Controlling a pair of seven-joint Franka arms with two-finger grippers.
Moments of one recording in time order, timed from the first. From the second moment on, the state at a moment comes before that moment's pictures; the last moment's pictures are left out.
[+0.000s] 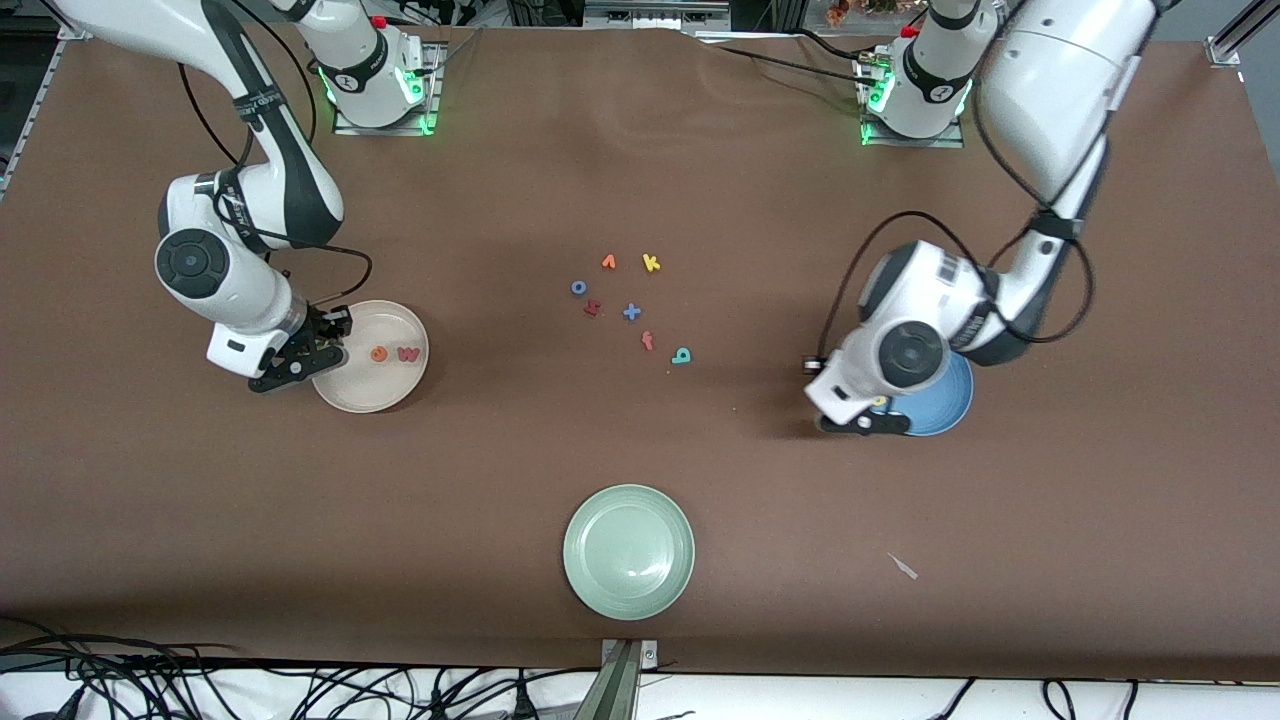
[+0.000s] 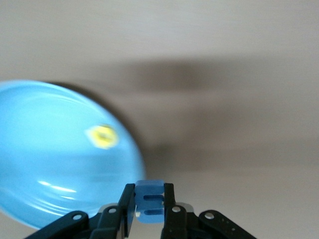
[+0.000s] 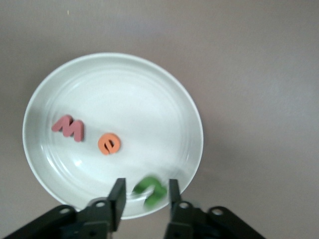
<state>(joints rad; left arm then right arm) -0.02 0.61 -0.29 -1.68 0.18 1.97 -0.31 -0.07 0.29 0.18 -2.13 -0.21 2.30 -0.18</state>
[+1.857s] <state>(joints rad) -0.27 0.80 -0.48 -1.57 0.30 2.22 -0.54 0.06 0.05 0.05 -1.62 0.01 1.59 -0.06</state>
